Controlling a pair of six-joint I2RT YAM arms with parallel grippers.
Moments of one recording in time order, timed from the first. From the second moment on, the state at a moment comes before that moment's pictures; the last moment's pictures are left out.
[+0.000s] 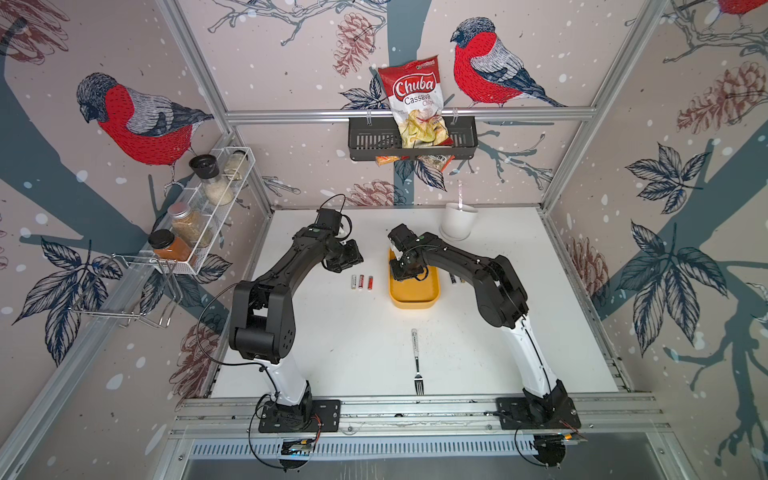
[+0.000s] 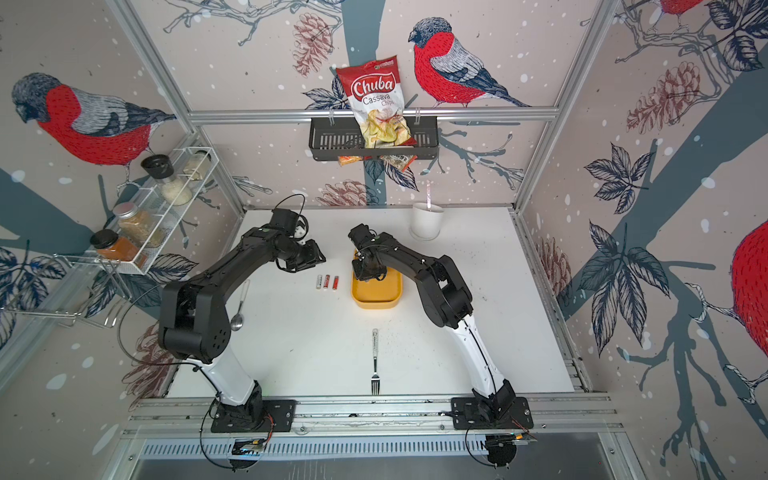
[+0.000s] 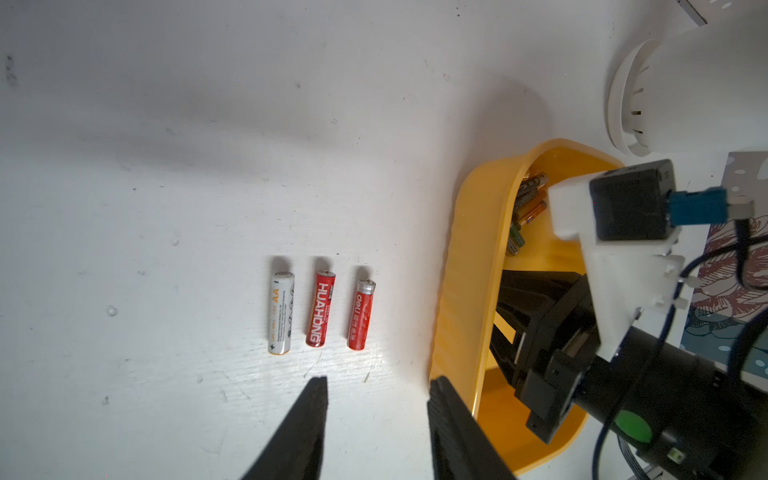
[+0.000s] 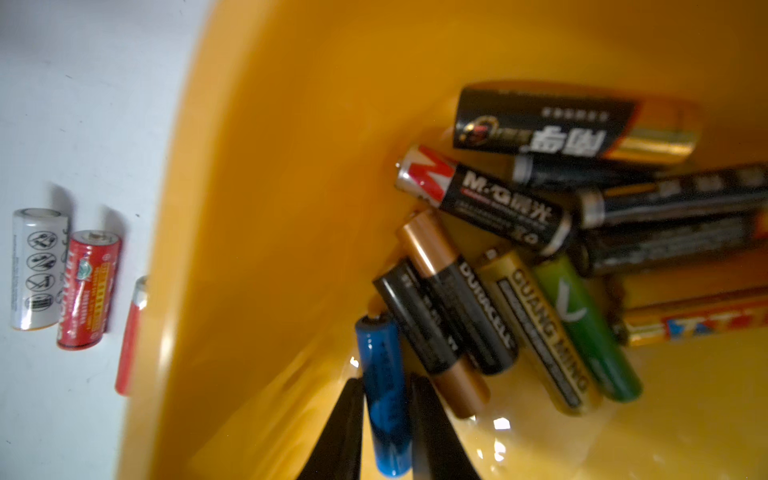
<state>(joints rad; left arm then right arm) -0.18 1.75 1.37 -0.75 0.34 -0.44 0.75 2.36 1.94 -0.80 -0.07 0.34</state>
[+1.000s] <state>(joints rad) -0.18 1.75 1.37 -0.72 0.34 -0.44 0.66 2.19 1.97 -0.90 -0.11 0.31</state>
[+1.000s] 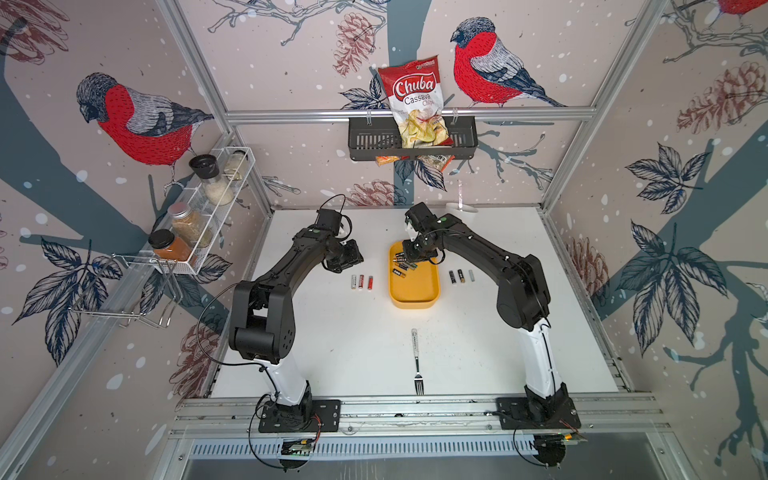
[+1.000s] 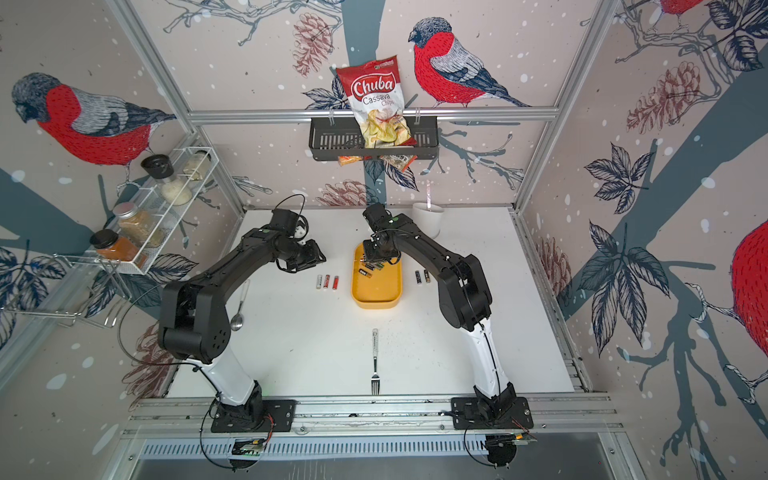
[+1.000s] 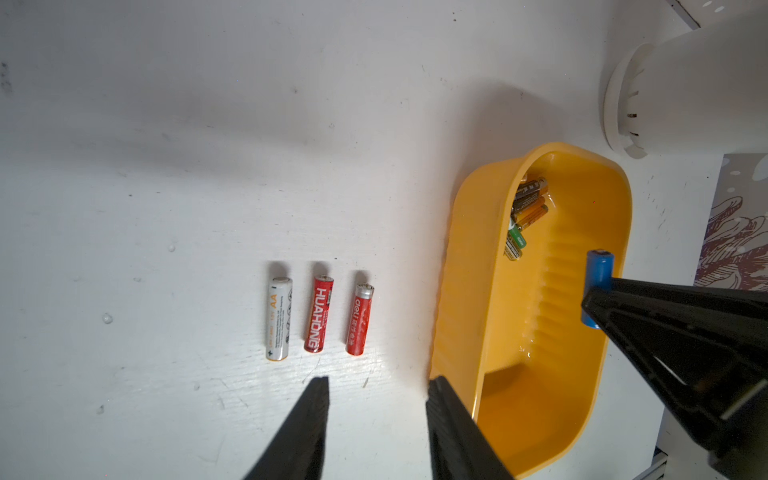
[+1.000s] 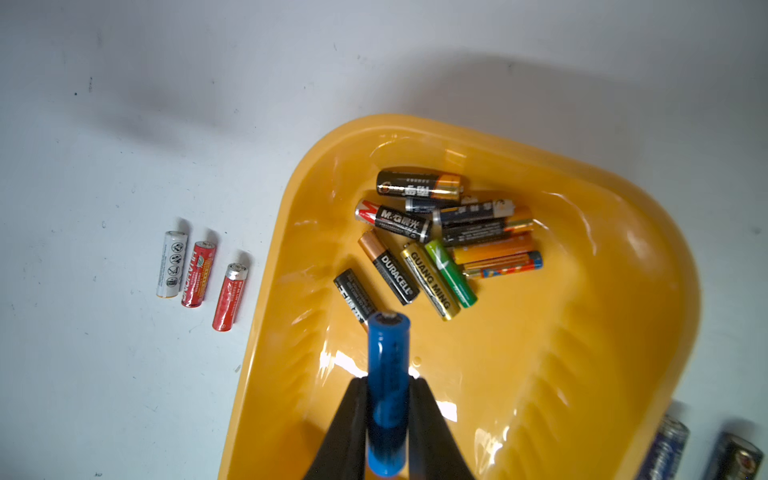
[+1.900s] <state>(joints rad) -0.18 1.80 1.41 -0.72 0.37 -0.44 0.30 1.89 1.48 -0.87 0.01 0.23</state>
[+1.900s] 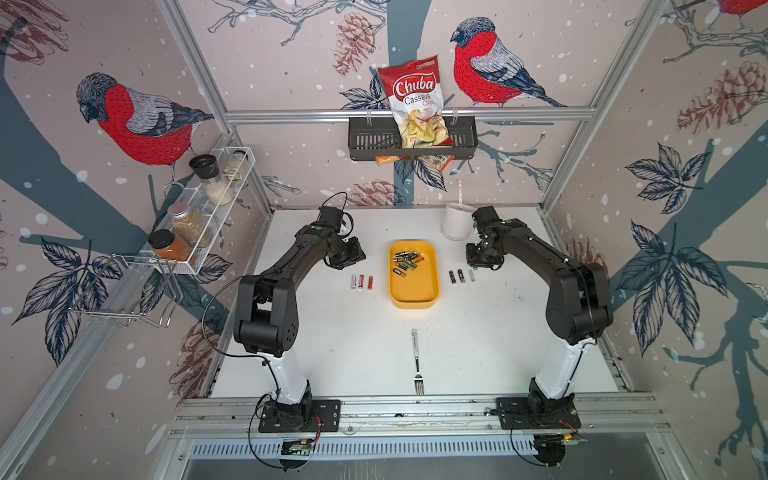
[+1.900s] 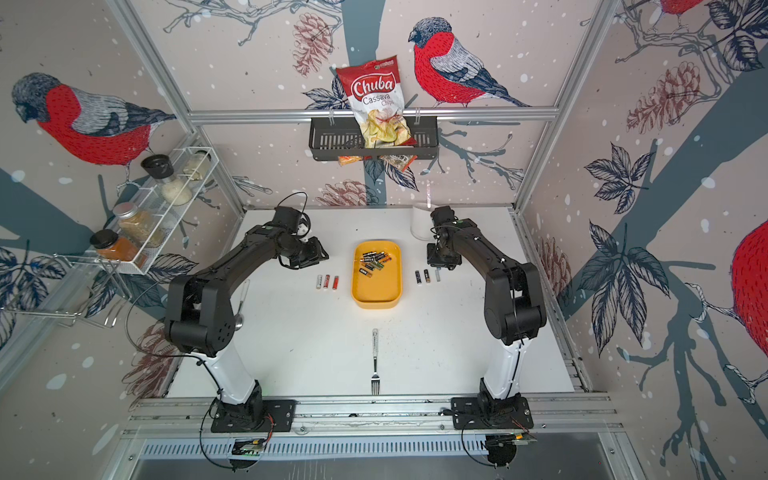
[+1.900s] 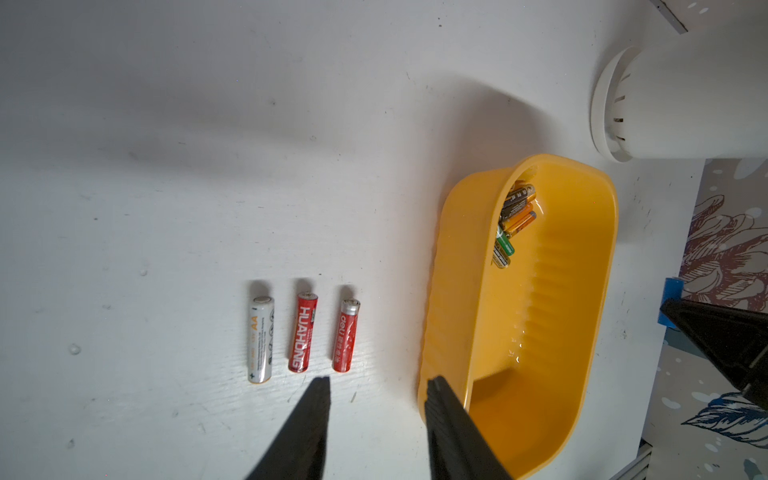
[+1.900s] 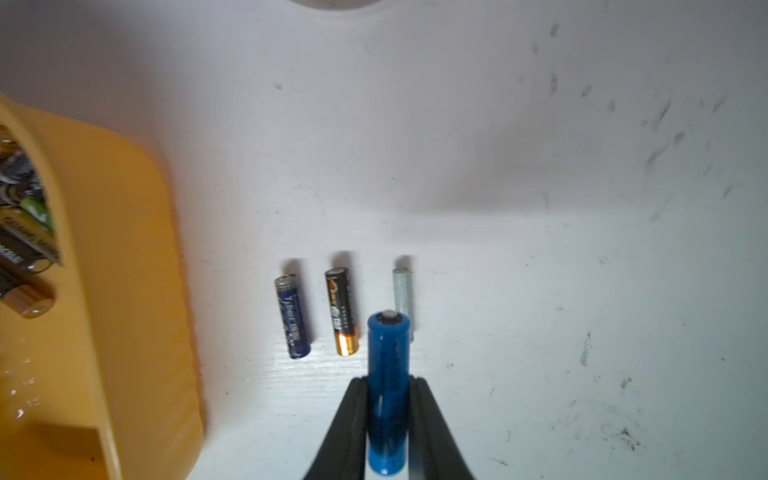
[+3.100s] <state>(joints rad) -0.18 1.78 1.40 -0.72 0.37 -0.44 0.24 2.00 1.38 -0.73 0.04 0.13</state>
